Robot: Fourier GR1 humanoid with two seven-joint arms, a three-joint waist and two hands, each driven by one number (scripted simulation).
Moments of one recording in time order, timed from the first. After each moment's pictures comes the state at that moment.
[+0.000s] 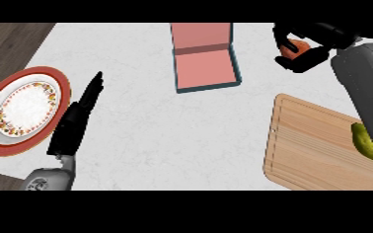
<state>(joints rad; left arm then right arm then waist) -0.10 0.20 -0.06 -1.56 -0.17 0.03 0.09 -0.92 -0.53 0.16 -0.85 0.76 0.27 -0.72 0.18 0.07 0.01</state>
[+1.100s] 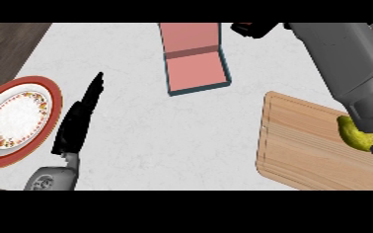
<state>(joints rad) -0.11 0.18 -0.06 -1.53 -0.19 0.06 0.11 -1.32 -0.36 0.14 -0.48 0.48 0.39 -0.87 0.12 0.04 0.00</state>
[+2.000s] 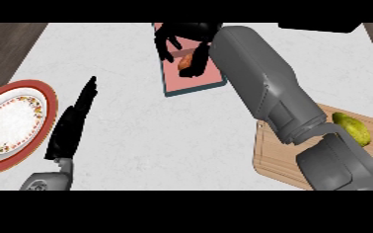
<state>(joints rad) -0.07 0.19 -0.03 -1.53 -0.19 0.06 0.09 -1.44 -0.05 0.27 -0.19 0.59 0.30 -0.83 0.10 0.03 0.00</state>
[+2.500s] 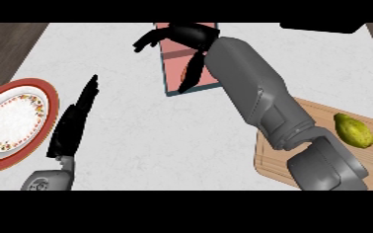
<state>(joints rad) -0.09 0.19 -0.03 -1.52 -0.19 0.06 0.09 -1.41 0.00 0.19 -0.13 0.49 0.32 -0.81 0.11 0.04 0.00</state>
